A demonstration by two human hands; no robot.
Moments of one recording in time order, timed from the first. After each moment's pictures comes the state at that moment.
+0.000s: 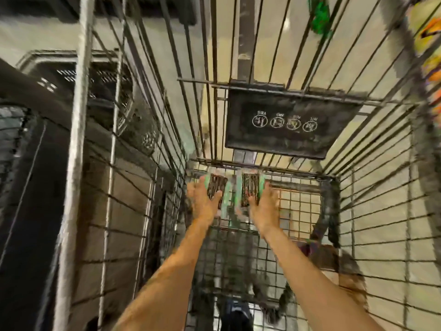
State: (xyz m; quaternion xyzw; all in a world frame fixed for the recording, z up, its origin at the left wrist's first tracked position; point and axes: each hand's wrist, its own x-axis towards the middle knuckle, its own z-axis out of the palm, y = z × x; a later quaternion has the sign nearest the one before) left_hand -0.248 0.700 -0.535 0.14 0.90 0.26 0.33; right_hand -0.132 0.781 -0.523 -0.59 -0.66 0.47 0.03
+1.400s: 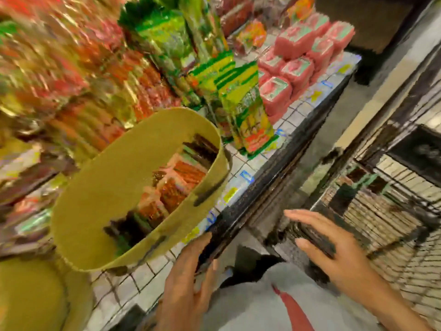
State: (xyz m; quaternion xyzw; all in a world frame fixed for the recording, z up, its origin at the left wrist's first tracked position) left_hand 0.032 0.085 -0.069 0.09 0.91 0.40 0.00; right_hand 0.022 0.344 -0.056 0.01 -0.84 0.54 -0.07
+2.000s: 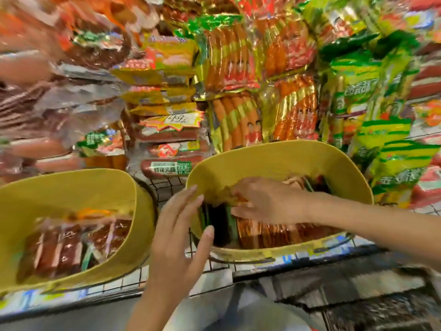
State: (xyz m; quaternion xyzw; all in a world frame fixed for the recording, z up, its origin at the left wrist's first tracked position) left_hand 0.016 -0.025 -0.021 -0.11 0.91 0.30 -0.28; right_hand -0.160 0.091 0.003 0.51 -0.81 0.08 -0.26
